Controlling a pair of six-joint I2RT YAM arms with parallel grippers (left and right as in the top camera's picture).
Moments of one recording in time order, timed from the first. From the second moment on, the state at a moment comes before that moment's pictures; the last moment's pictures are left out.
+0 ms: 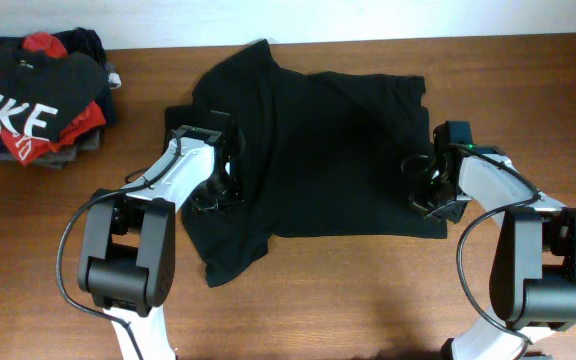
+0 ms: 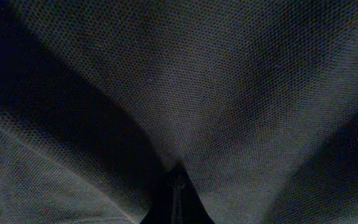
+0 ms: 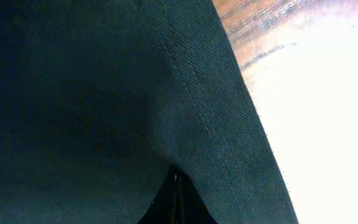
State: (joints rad) left arm -0.27 2.05 1.39 -0.96 0.03 -0.36; right arm -0.06 1.85 1.10 -0.78 -0.03 0.49
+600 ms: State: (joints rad) left arm -0.24 2.00 1.30 -1.03 0.05 -0.39; right arm -0.06 1.85 1.10 -0.89 -0.01 0.50
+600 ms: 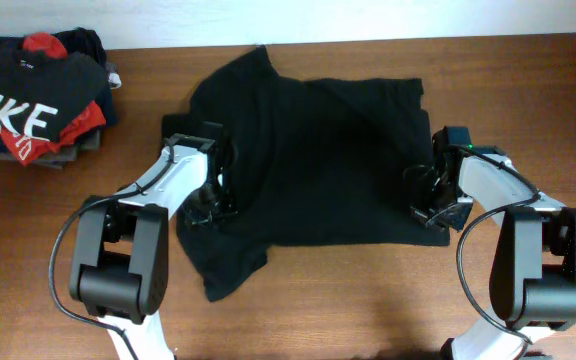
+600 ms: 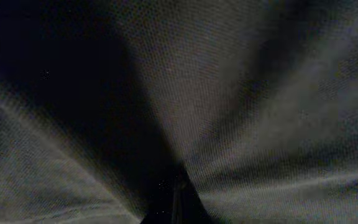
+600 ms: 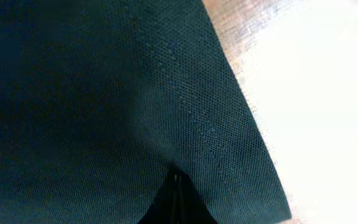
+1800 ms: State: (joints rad) left arm -0.22 1.71 1.30 -0.96 -0.11 -0.51; right arm -0.06 1.54 1.39 -0.93 0.05 0.61
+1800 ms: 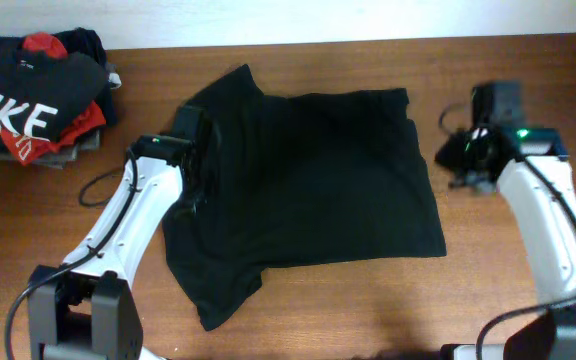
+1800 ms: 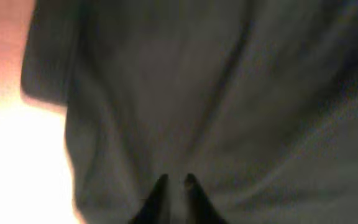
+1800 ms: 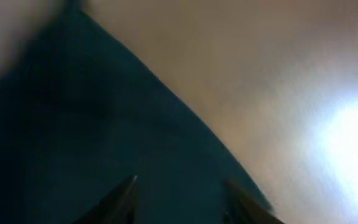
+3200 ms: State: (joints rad) left arm -0.15 2.09 1.32 0.00 -0.10 -0.36; right arm 0.03 2.13 1.48 -0.33 -0.26 0.55
